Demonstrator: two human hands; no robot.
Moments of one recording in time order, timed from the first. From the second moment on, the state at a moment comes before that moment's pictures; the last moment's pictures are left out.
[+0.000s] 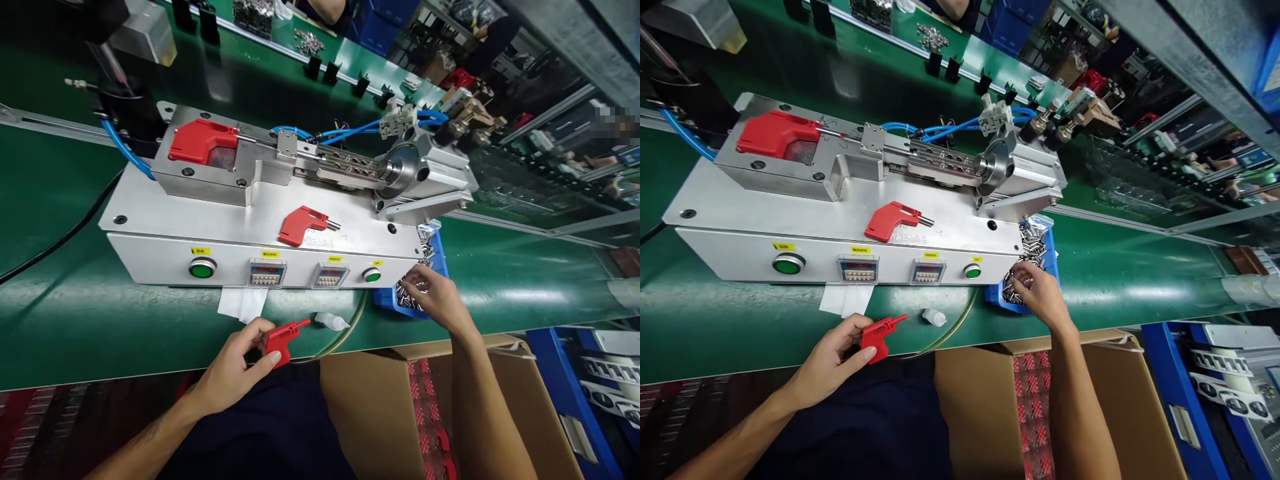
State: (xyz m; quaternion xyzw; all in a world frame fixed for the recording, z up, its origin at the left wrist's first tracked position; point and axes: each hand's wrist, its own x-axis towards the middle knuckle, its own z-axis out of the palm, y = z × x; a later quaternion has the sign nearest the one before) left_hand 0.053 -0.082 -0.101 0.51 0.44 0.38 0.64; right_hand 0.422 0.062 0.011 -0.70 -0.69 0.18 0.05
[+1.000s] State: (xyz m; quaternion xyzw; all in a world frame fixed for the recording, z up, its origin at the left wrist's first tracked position) left_hand 0.050 -0.063 -0.093 0.51 0.40 0.41 0.64; right_hand 0.165 0.183 0.062 -0.31 -0.92 -0.01 0.25
